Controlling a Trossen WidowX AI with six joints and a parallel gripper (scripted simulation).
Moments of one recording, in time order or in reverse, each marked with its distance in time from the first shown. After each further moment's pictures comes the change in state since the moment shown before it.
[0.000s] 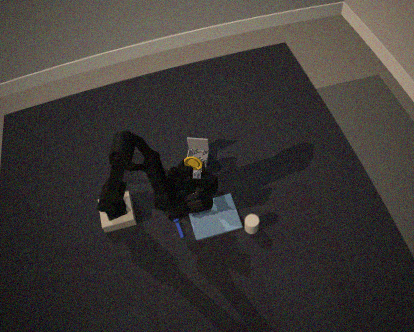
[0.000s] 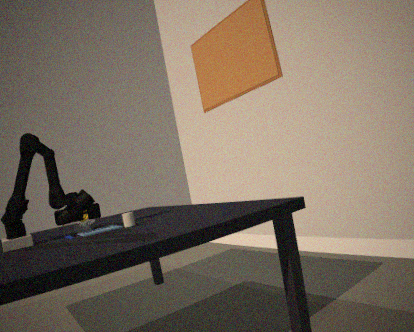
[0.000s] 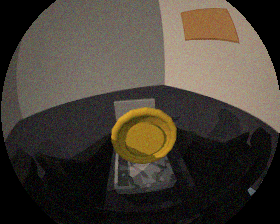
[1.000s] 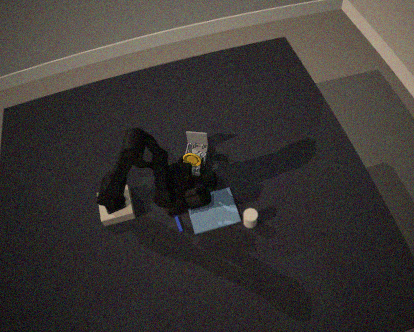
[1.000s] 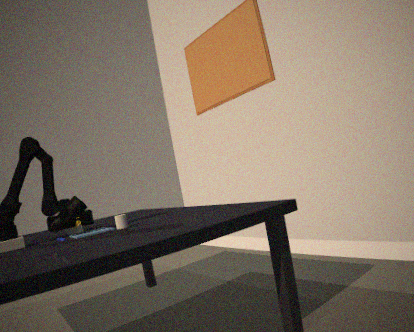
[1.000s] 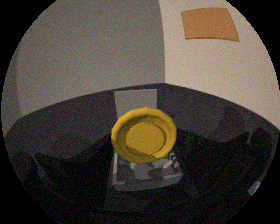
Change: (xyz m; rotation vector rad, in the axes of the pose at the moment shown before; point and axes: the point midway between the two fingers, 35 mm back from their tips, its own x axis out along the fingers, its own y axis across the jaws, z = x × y) arm 0.004 0.003 -0.018 0.001 -0.001 0.002
